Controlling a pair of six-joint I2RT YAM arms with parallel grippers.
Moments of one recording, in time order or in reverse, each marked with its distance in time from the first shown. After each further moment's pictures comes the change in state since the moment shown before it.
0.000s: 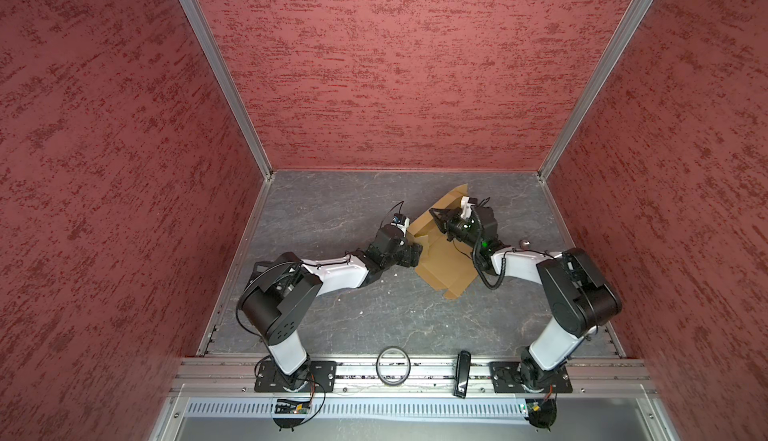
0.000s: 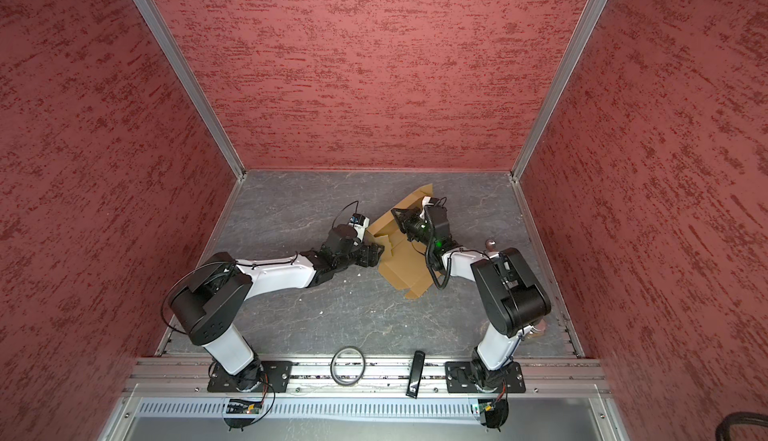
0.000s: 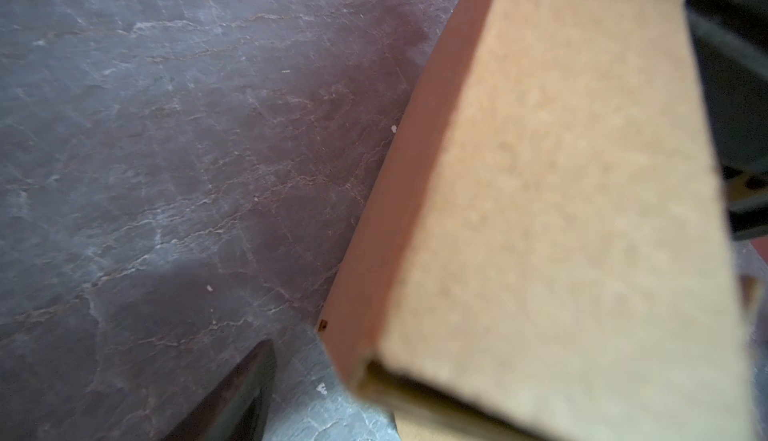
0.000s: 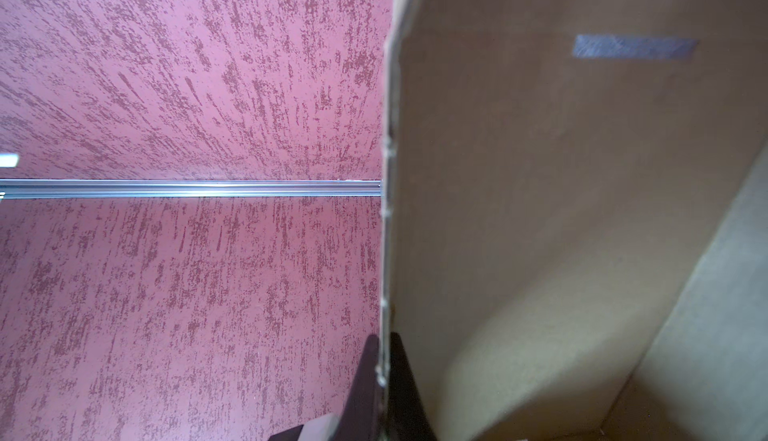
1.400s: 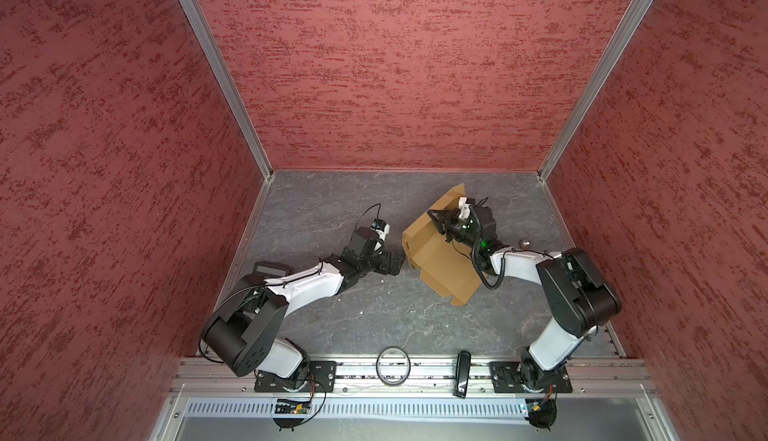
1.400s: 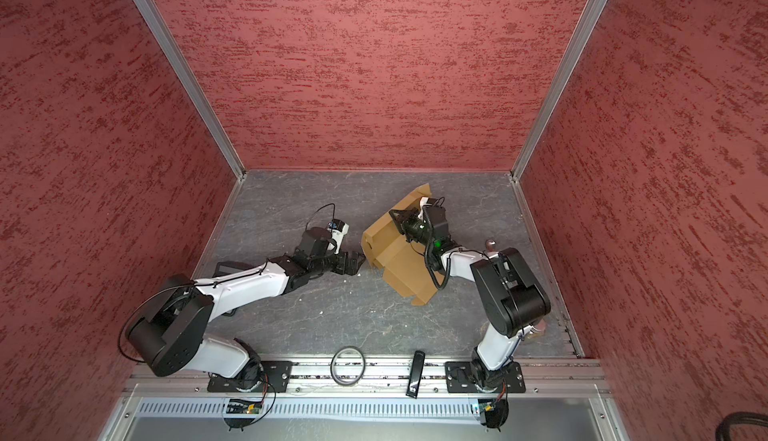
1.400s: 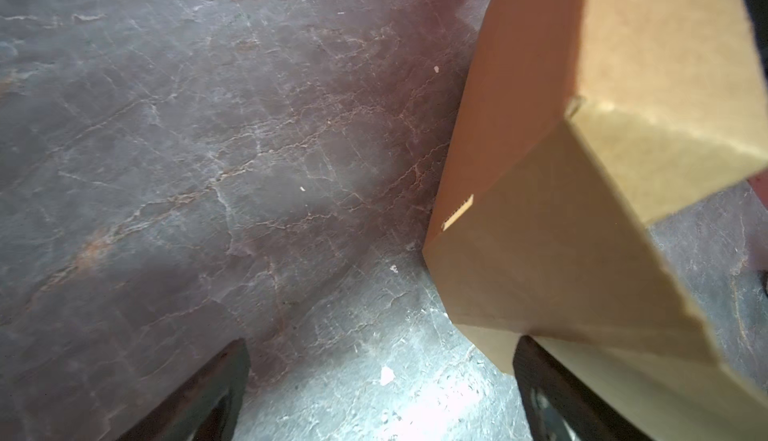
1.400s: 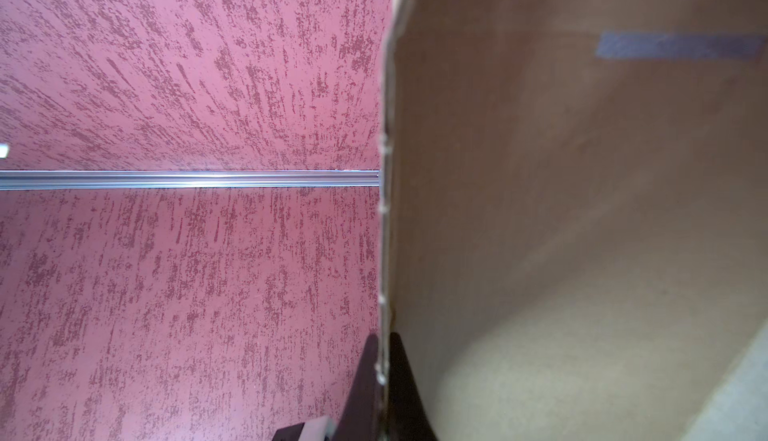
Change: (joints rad) left arm 0.112 -0.234 -0.171 -0.148 0.143 0.081; right arm 0.001 0.000 0.005 -0.016 -0.014 0.000
